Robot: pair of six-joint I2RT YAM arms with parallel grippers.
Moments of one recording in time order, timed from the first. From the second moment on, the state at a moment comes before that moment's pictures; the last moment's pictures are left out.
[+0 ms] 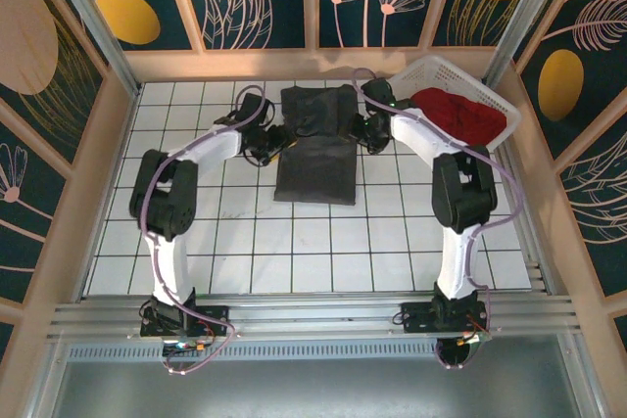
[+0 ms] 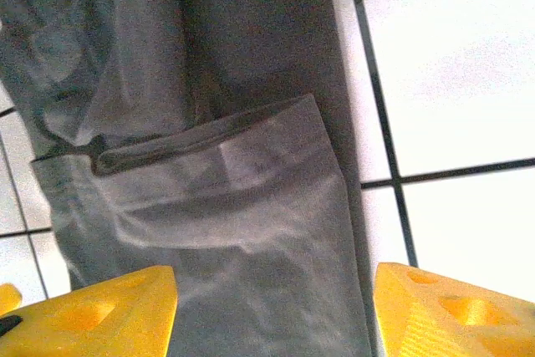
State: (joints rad) left arm -0.37 1.94 1.38 -0.43 0.29 -0.95; right arm 0.37 1.96 1.56 -0.66 -0.16 0.66
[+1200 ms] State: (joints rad) left arm -0.45 1.73 0.79 -0.05 0.41 -1.21; right arm 0.45 1.77 0.95 -0.31 -0.39 1.07
